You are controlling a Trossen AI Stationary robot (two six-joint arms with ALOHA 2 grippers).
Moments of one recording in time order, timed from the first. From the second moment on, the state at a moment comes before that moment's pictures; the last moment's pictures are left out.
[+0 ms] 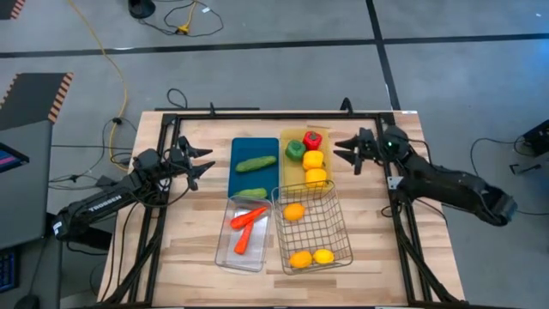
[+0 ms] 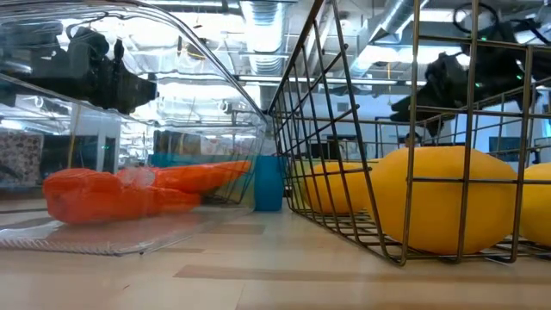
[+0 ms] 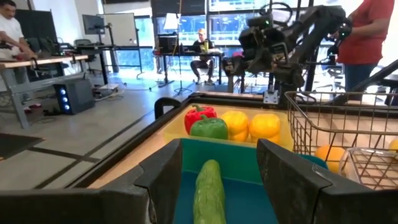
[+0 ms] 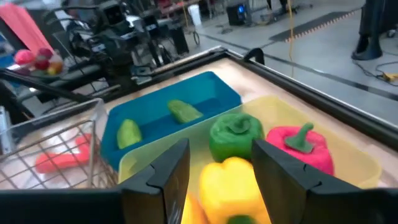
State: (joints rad) left arm 0.59 0.16 0.01 0.18 0.28 0.01; right arm -0.79 0.76 0.19 0.39 -0.55 0.15
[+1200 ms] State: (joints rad) left arm 0.59 0.16 0.01 0.06 0.19 0.00; right arm -0.77 0.64 0.01 0.19 -0.36 0.06
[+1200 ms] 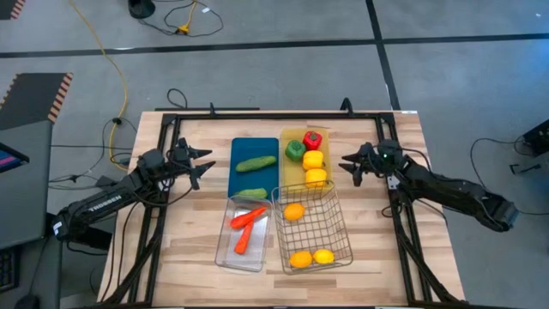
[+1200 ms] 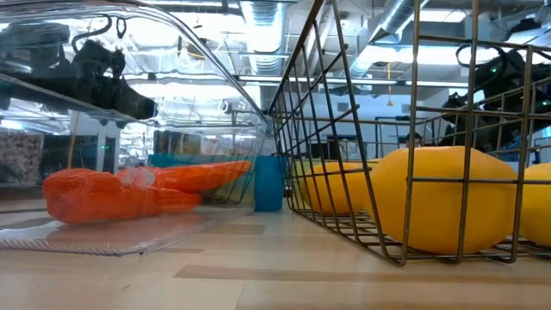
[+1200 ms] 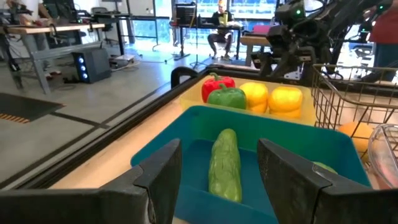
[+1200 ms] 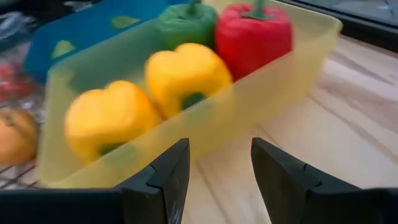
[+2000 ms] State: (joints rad) left arm 0.54 0.00 0.01 0.06 0.16 0.00; right arm -0.47 0.17 0.01 0.08 -0.36 0.06
